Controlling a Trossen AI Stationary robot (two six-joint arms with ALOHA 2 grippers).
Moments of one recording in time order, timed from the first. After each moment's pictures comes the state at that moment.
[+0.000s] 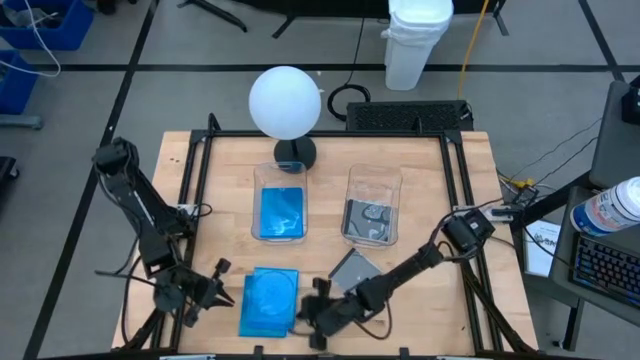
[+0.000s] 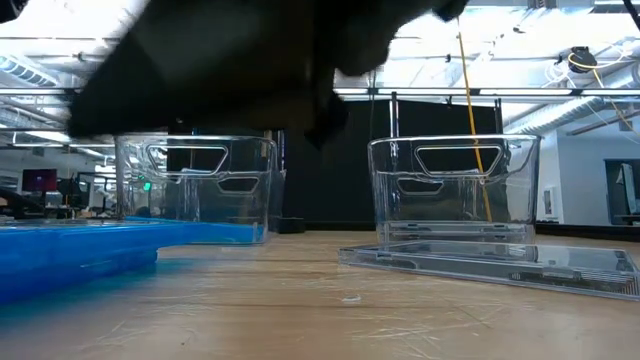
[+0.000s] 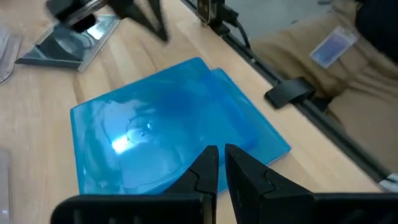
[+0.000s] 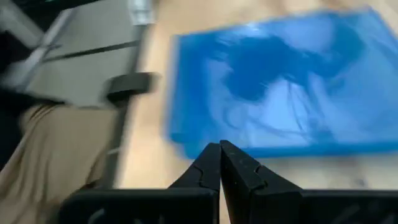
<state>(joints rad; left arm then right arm) -1.12 1.13 0.46 -0.03 -0.49 -0.33 0.55 2.24 1.54 0.08 0.32 0.55</state>
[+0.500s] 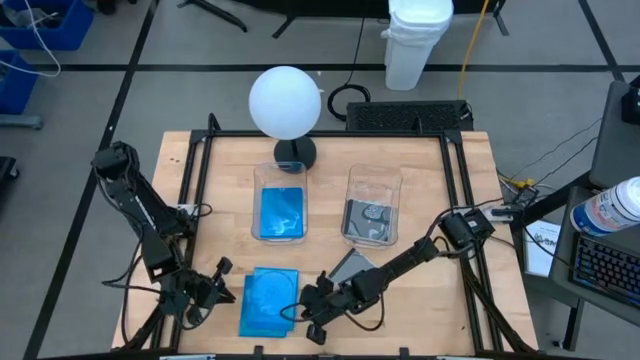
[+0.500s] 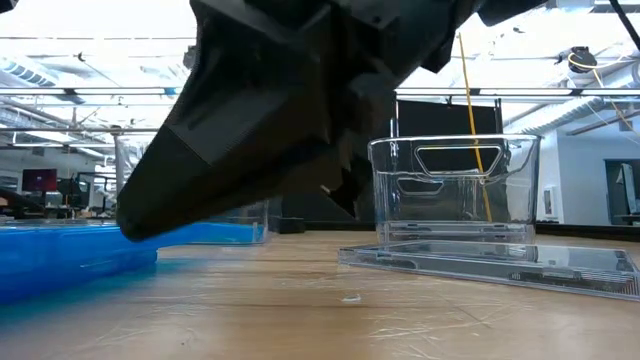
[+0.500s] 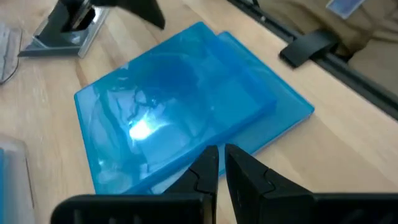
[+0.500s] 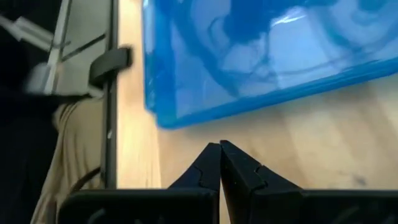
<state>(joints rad) -1.12 1.19 0.46 -0.10 -0.50 -0.27 0.50 2.24 1.53 -0.02 0.11 0.78</state>
